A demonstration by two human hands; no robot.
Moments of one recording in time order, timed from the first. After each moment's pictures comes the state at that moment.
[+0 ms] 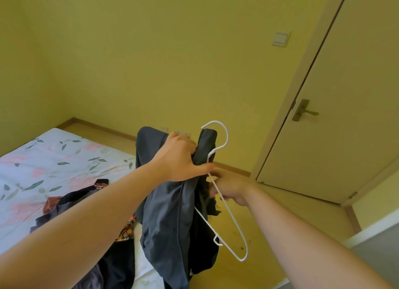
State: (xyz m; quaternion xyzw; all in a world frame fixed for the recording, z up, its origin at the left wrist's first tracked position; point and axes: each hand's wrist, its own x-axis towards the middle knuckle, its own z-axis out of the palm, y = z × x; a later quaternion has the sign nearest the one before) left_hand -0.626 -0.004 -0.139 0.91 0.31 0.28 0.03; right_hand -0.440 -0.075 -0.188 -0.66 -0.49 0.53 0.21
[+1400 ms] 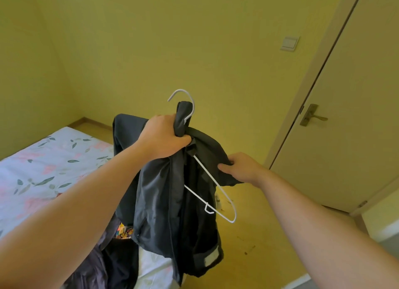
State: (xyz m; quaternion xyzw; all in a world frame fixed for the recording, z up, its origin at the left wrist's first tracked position) left_hand -0.669 0.010 -0.091 0.82 0.46 0.31 0.14; right_hand -0.414 -0.055 -0.157 -0.68 -0.59 0.36 0.23
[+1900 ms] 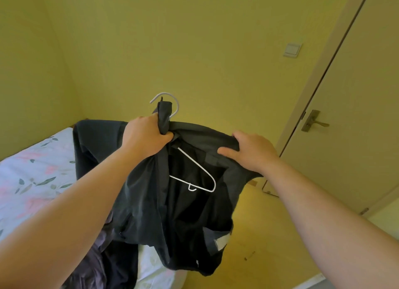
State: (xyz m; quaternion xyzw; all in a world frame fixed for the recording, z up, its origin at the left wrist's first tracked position) left_hand -0.706 0.033 -0.102 0.78 0.55 0.30 -0.02; right_hand -0.410 -0.046 -0.106 -0.69 -0.72 -0.01 0.13
